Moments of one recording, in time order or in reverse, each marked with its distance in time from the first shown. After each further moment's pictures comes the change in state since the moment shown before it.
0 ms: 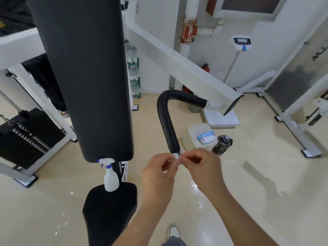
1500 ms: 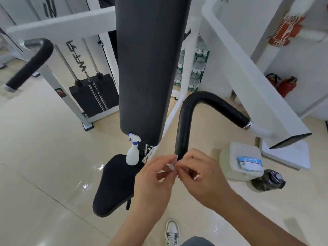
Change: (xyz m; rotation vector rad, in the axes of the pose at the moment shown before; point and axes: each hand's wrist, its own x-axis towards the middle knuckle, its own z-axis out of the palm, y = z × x) left_hand -0.015 0.032 0.036 -0.028 0.364 -0.151; right_hand 0.074 0.027 -0.018 -0.054 -0.646 -0.768
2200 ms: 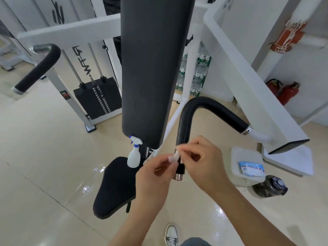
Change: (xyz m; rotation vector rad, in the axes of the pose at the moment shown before) left_hand 0.012 0.009 0.006 -0.190 0.073 -0.136; right_hand 0.025 0.007 -0.004 0.017 0.220 0.142
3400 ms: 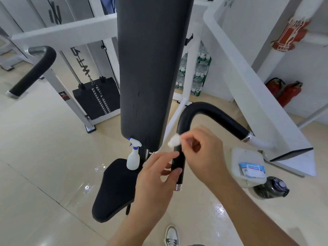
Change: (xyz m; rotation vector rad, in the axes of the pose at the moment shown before) left_hand 0.013 0.002 0.006 0.366 -0.037 0.300; right_hand 0.038 -0.002 -0.006 -0.107 0.065 -0.070
